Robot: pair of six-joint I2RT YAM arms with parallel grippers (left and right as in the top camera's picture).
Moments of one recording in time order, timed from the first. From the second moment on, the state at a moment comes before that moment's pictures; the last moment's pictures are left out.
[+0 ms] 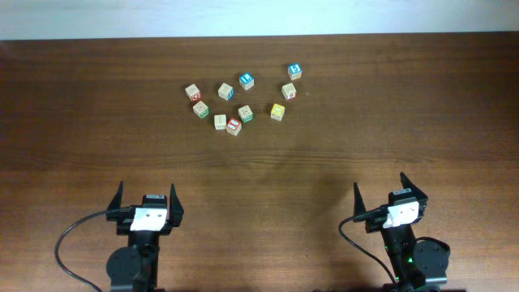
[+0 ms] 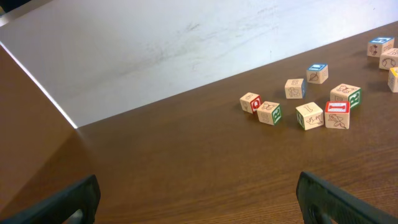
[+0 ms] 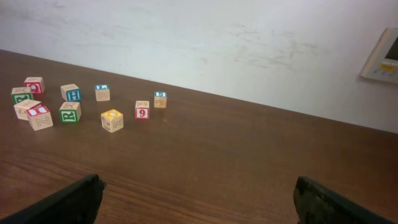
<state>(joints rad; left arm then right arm) 0.02 0.01 0.02 -0.08 -0.06 0.35 0.03 0.01 0.01 -0.07 -0.13 -0.15</state>
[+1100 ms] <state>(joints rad) 0.02 0.11 0.16 -0.08 0.28 0.24 0.03 0.01 0.11 0.06 -0.36 -0.04</state>
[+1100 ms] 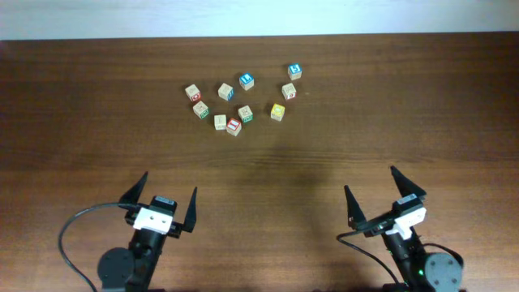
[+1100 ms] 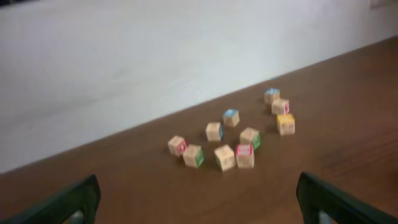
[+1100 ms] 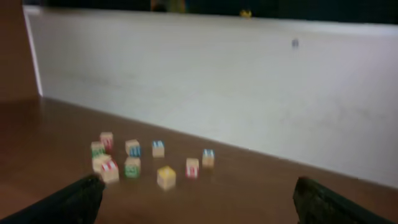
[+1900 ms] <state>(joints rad) 0.01 1.63 1.70 -1.06 0.48 0.23 0.03 1.30 1.40 -0.79 -0.61 -0.01</state>
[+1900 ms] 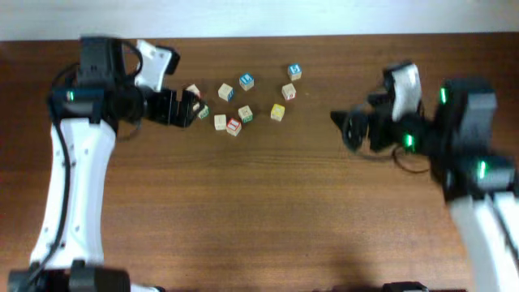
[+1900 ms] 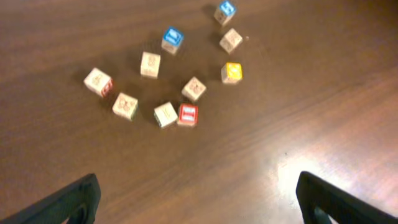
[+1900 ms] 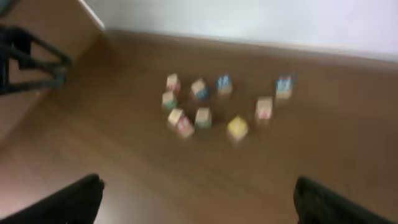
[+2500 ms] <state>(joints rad) -0.01 1.74 1.78 -1.05 0.43 0.21 0.29 2.25 1.93 -0.80 -0.40 0.27</state>
